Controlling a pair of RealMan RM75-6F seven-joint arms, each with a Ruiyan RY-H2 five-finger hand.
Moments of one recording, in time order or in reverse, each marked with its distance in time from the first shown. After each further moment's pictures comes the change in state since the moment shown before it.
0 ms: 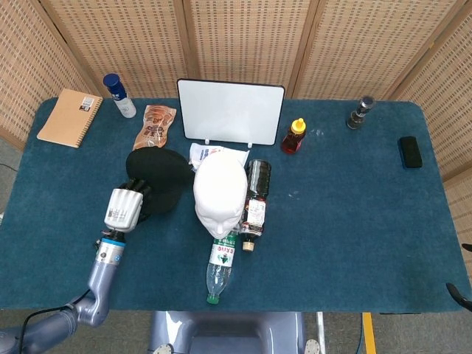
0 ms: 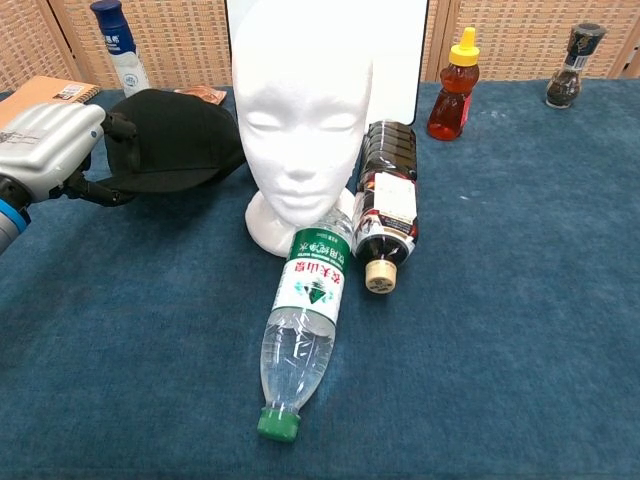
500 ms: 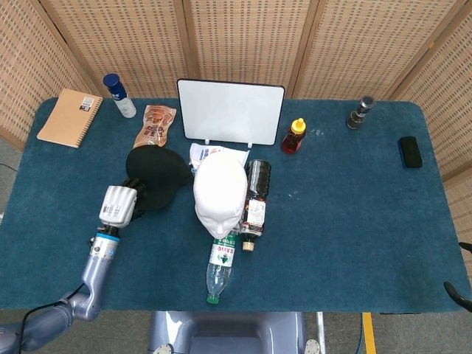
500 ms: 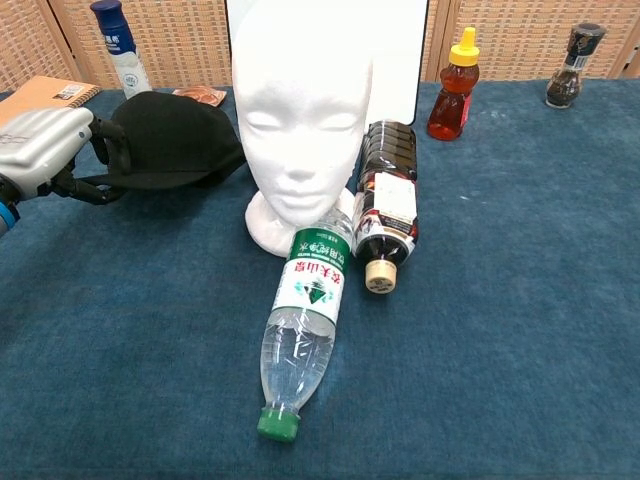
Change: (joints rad) left arm -0.017 0.026 0.017 0.051 -0.035 -0.036 -0.130; right arm 0.000 0.014 0.001 -0.038 -0.017 0.011 -0.033
